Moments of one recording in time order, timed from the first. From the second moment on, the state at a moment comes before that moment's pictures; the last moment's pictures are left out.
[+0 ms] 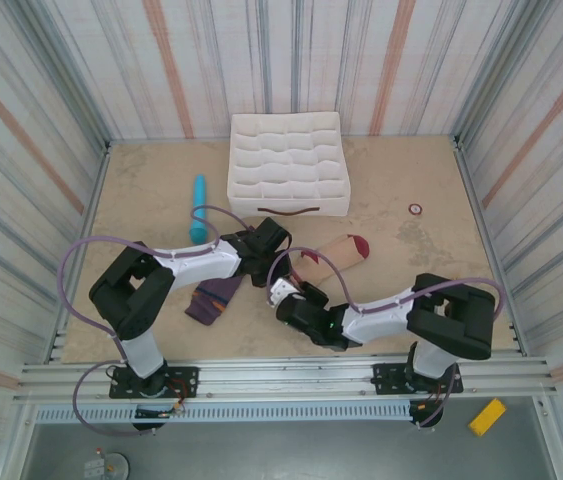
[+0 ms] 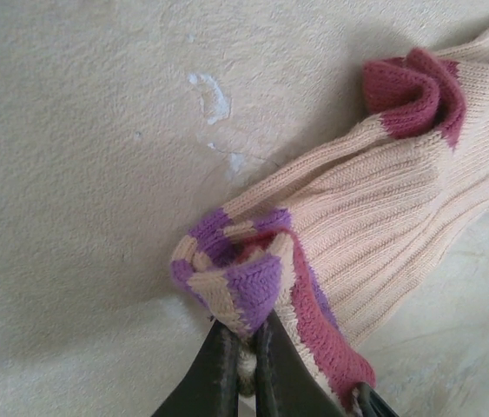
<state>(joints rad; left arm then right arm) -0.81 1.75 1.03 -0.36 0.16 -0.96 1.25 1.62 0.56 0.20 0.69 -0.04</state>
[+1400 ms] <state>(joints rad) -0.63 1.78 1.17 -0.38 0.43 -0.60 1.13 1.61 0.45 0.46 0.46 0.02</state>
